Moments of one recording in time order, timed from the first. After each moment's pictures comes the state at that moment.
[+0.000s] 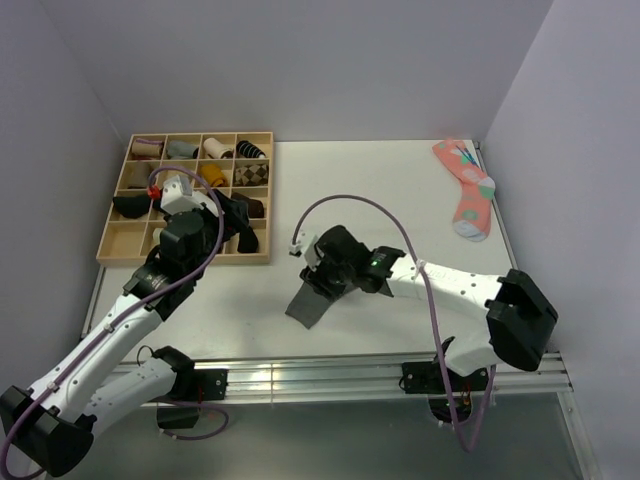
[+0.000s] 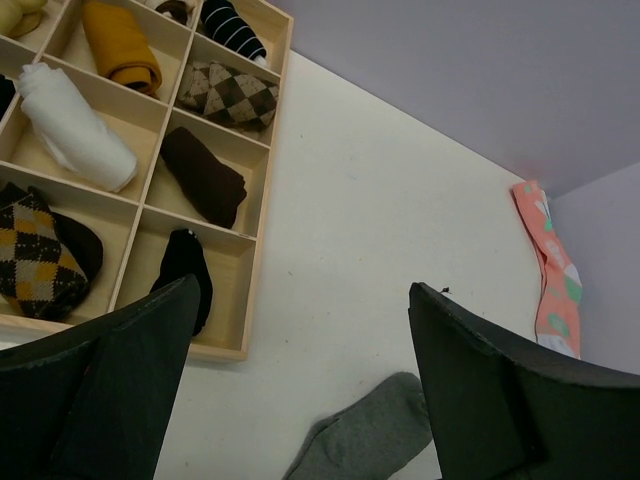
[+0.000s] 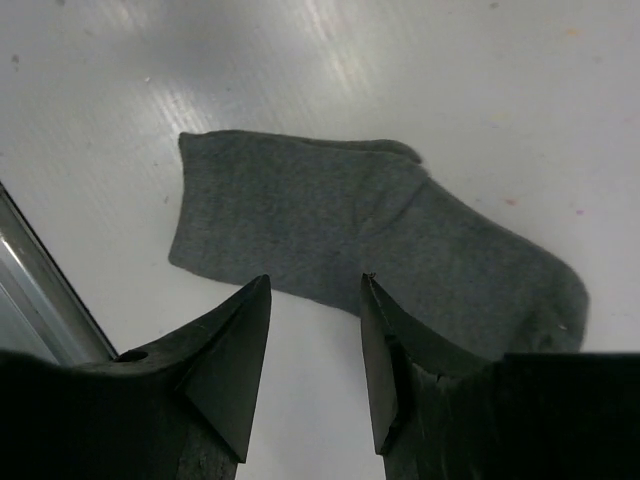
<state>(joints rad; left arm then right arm) -0.55 0.87 0.80 -0.17 -0.44 -0.70 0.90 1.40 0.91 -0.36 -0.09 -0.14</state>
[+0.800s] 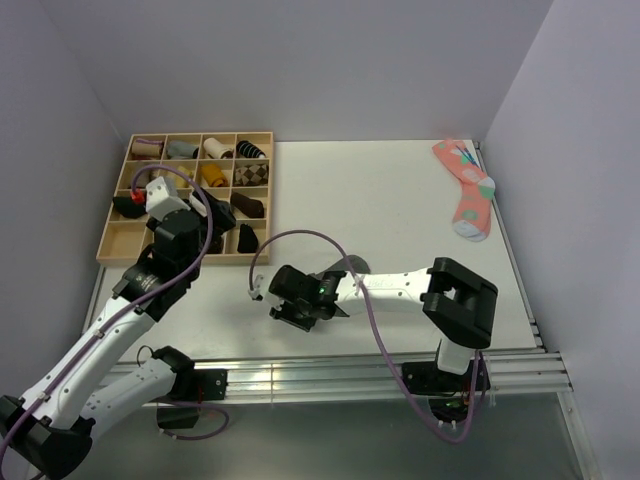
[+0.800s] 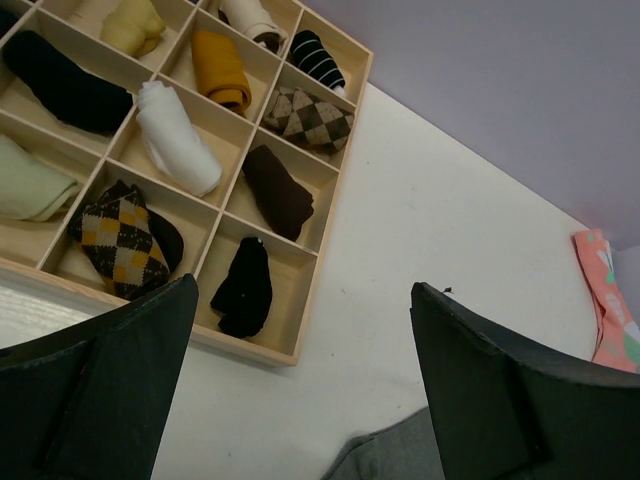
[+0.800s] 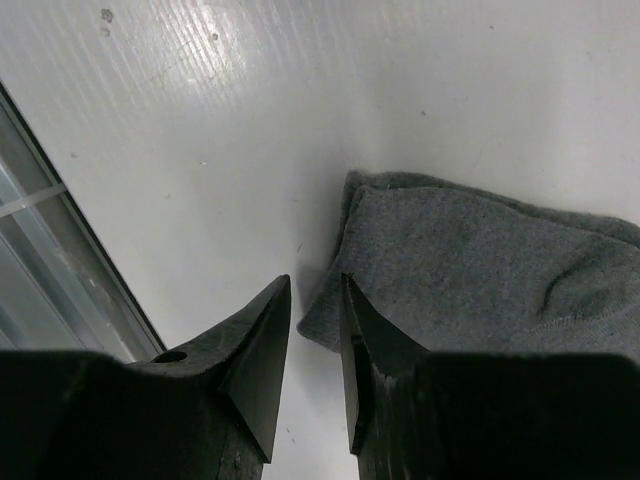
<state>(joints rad) -0.55 0.85 0.86 -0.34 -0.60 -0.74 1.18 1.71 1.04 -0.39 -0.01 -0.06</state>
